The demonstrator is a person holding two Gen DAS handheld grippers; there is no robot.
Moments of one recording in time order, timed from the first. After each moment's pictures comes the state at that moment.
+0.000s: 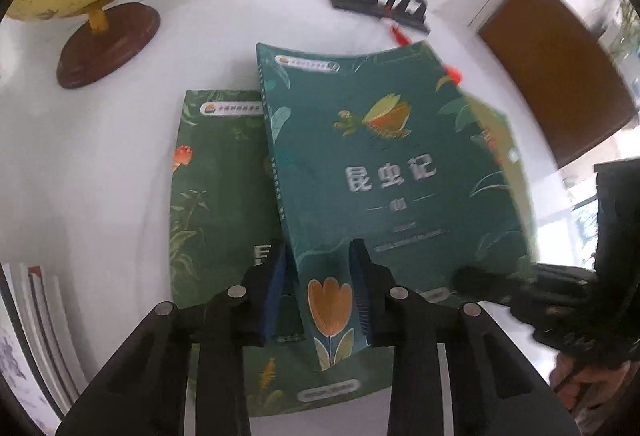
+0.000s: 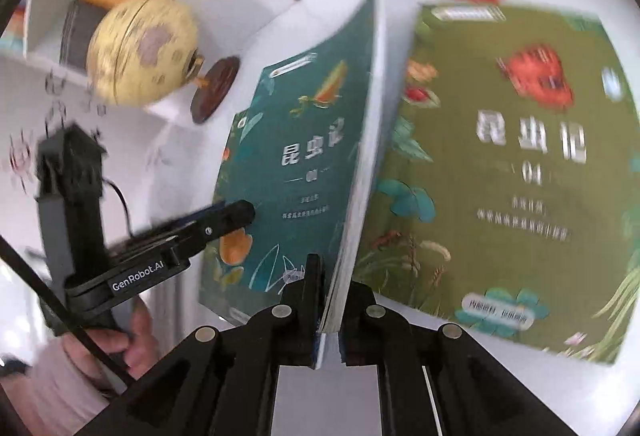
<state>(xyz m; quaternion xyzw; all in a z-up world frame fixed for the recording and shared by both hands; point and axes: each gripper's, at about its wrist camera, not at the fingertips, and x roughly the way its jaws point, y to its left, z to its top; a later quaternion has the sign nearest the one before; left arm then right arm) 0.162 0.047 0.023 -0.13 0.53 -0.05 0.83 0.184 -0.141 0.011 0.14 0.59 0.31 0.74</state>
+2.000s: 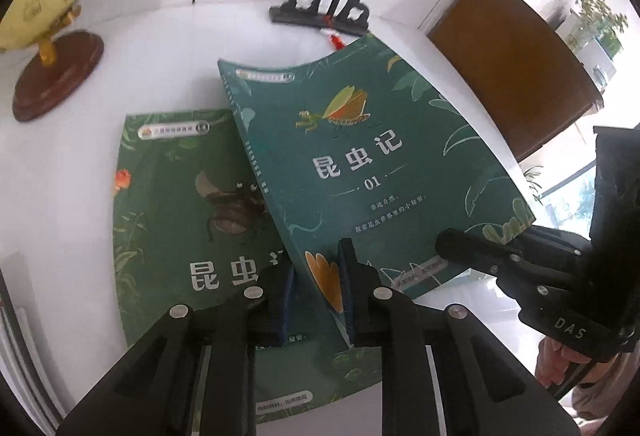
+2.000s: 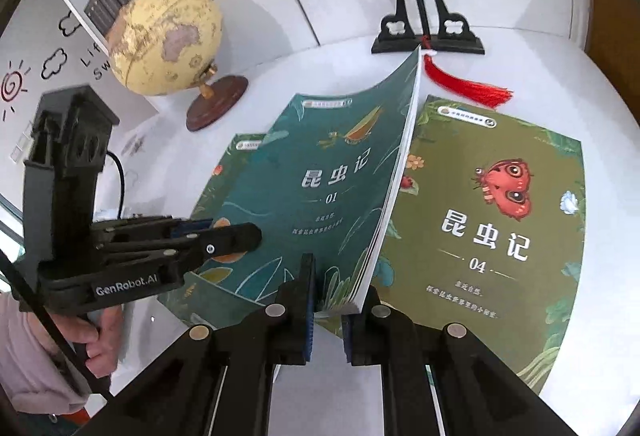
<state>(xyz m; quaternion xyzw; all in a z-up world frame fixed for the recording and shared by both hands) 0.163 0.018 0.037 -0.12 0.52 -0.12 0.84 0.174 -0.146 0.047 0.04 0.50 0.30 0.81</state>
